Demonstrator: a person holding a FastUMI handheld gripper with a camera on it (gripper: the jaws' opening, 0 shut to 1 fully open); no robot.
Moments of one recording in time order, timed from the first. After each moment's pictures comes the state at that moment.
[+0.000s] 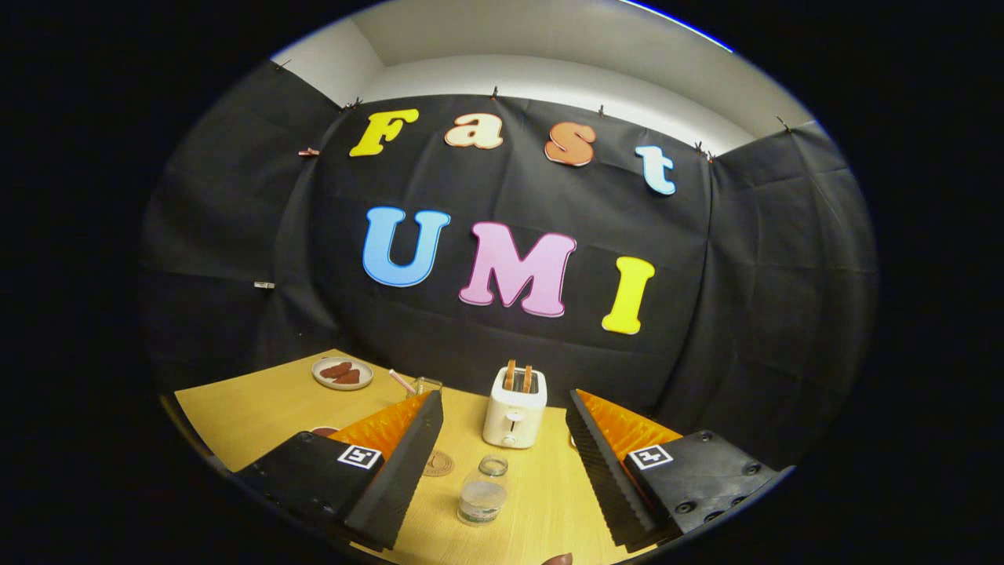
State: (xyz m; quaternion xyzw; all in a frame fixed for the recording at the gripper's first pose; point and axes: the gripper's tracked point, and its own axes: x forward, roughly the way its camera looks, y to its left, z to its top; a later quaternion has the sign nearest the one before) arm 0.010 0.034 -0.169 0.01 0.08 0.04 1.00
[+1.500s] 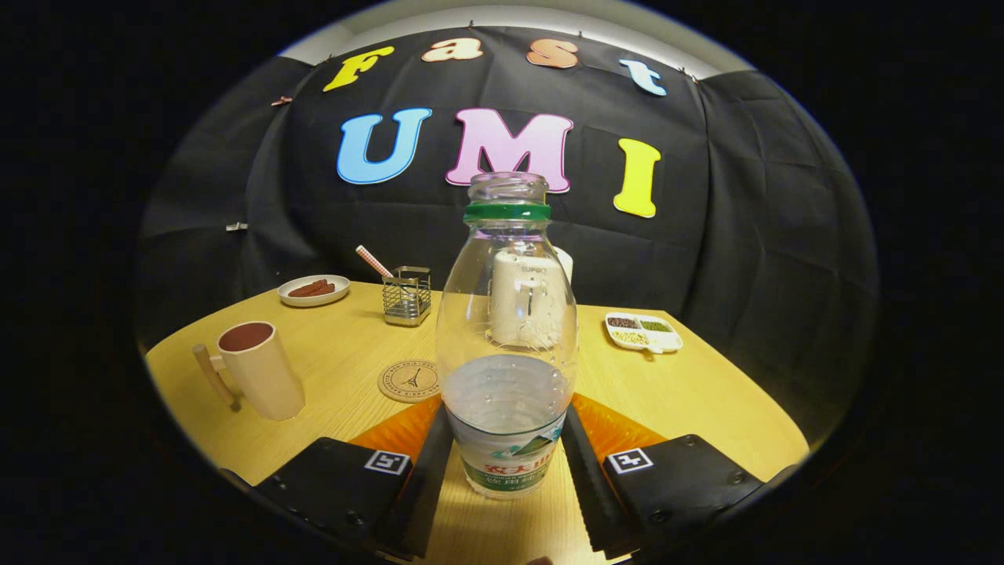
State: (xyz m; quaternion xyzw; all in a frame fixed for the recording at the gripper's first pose) arm 0.061 0.068 -0.384 0.03 0.18 0.03 0.98
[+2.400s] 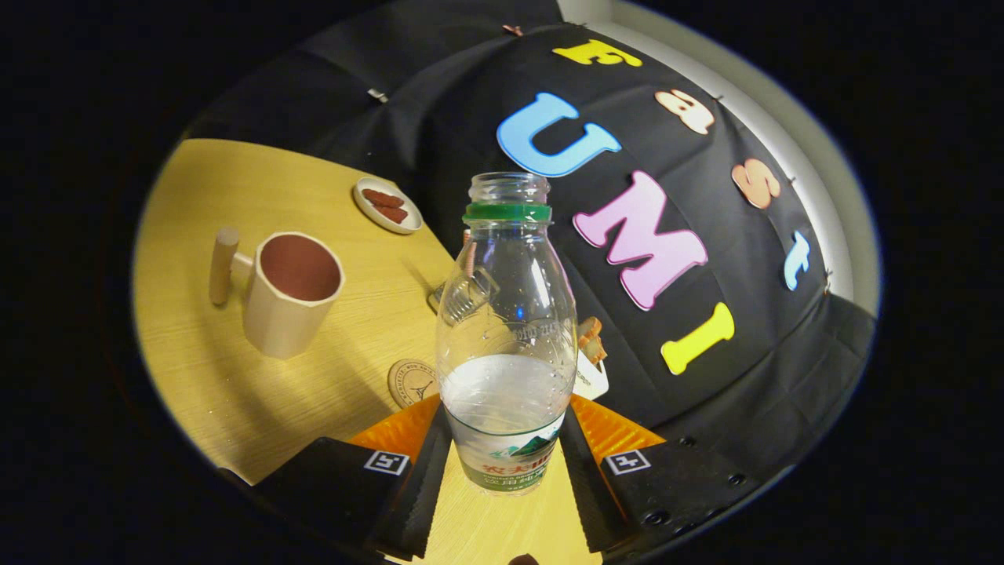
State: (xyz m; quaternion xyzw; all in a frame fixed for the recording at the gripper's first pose) arm 0.087 0.162 -0.330 -0.36 0.14 0.15 0.91
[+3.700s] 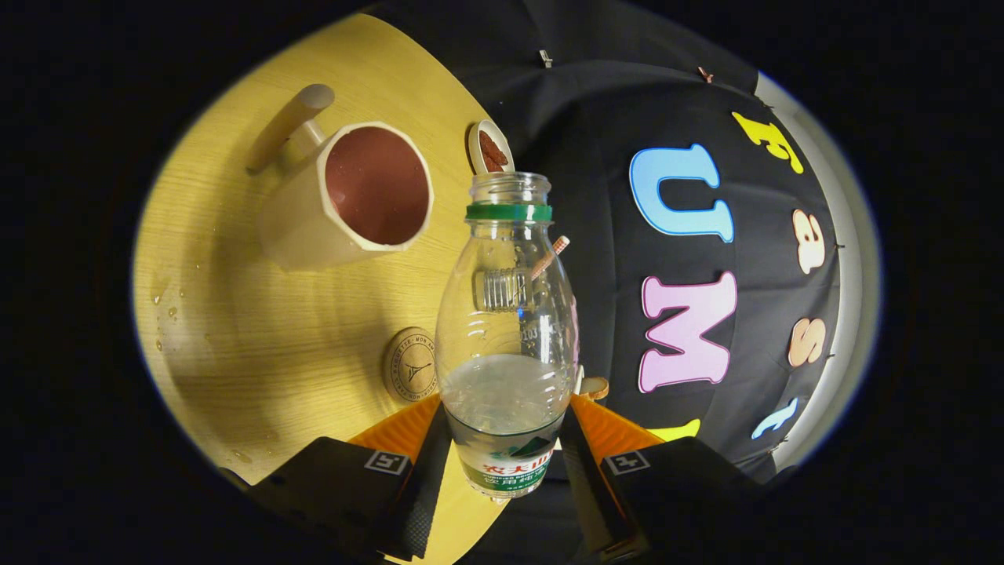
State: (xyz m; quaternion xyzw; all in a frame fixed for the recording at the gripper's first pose) arm 0.114 0.191 -0.350 -0.60 0.12 0.21 0.77
